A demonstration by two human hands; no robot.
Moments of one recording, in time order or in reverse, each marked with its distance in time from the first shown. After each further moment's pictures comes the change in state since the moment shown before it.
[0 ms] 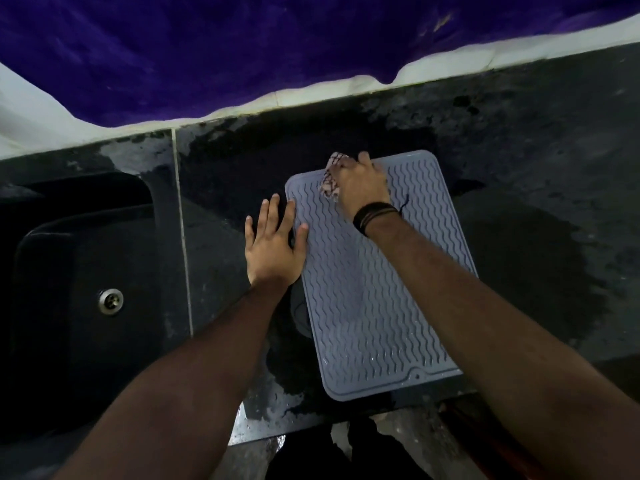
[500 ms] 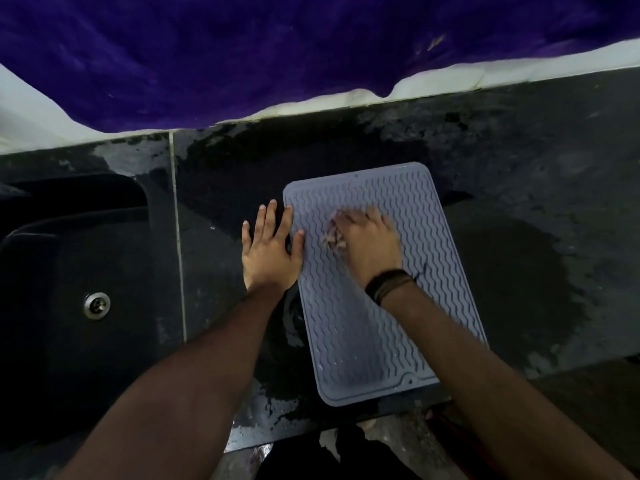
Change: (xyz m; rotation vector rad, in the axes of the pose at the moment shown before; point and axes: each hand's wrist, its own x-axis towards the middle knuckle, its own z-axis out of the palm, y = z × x) left_hand 0.000 0.000 -0.005 -0.021 -0.013 -0.003; right_hand -0.087 -0.006 0.009 0.059 0.015 -0.006
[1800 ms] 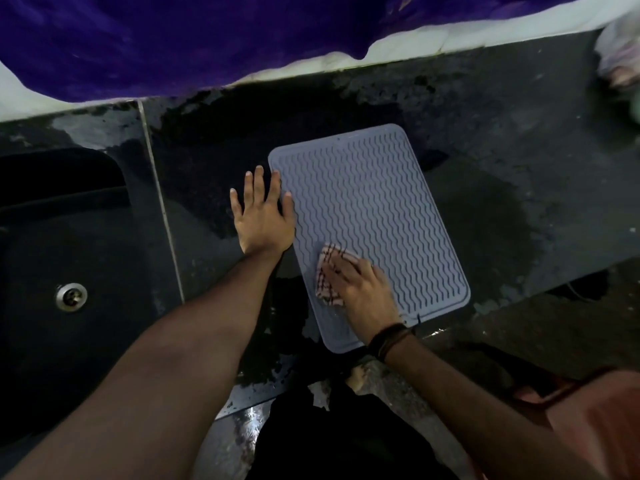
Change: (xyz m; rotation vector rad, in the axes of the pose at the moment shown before) left_hand -0.004 0.006 -0.008 -0.033 -0.006 0.011; right_hand -0.145 -0.041 0.041 -0.046 -0.111 -0.032
